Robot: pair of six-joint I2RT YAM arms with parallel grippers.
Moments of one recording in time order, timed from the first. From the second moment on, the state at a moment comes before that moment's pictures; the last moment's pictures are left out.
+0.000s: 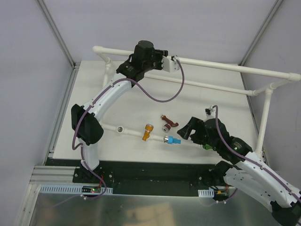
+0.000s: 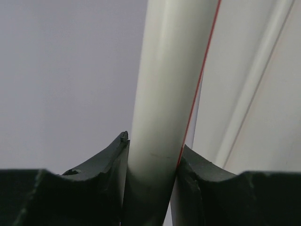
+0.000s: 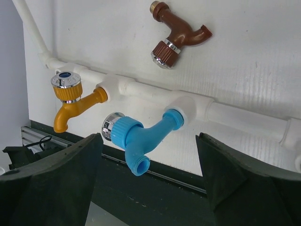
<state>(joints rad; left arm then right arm) -0.62 1.90 1.96 -0.39 0.07 1.20 0.75 0.64 0.63 -0.63 0.10 0.90</state>
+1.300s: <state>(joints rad) -0.44 1.50 1.66 -0.69 -0.27 0.75 0.30 0.84 0.99 -0.83 0.36 0.96</state>
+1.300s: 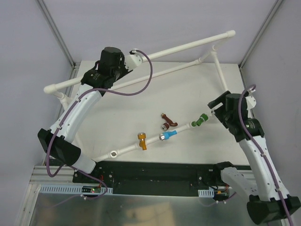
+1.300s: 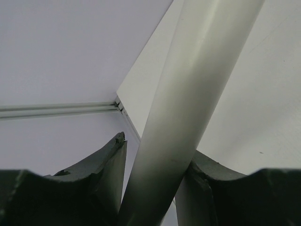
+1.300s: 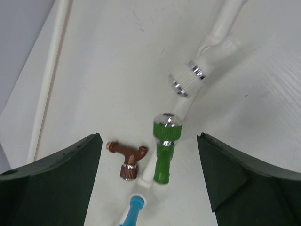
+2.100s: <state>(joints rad) -0.42 1.50 1.69 -0.73 -0.19 0.68 -0.35 1.49 1.03 -0.70 -0.05 0.81</state>
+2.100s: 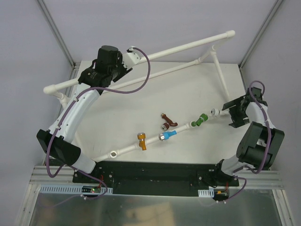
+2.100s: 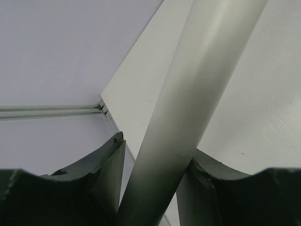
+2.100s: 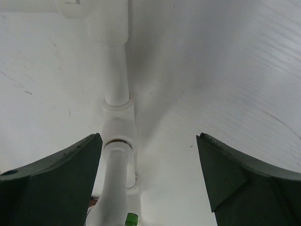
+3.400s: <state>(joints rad) -0.40 1.51 1.70 -0.74 -0.11 0.63 -0.21 1.97 1.39 -0.75 0.22 0.81</state>
